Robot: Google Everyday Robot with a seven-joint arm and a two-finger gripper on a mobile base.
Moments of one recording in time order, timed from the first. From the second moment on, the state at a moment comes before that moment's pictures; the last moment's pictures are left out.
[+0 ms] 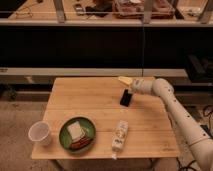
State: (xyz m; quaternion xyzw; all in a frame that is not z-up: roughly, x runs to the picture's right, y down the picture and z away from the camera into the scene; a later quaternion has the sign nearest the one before) arm 0.134 -0.028 0.903 0.22 -0.29 -0.42 0.83
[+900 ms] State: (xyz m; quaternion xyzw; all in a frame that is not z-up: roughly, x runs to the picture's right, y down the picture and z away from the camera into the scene) arm 0.134 -0.028 0.903 0.22 -0.29 -0.42 0.83
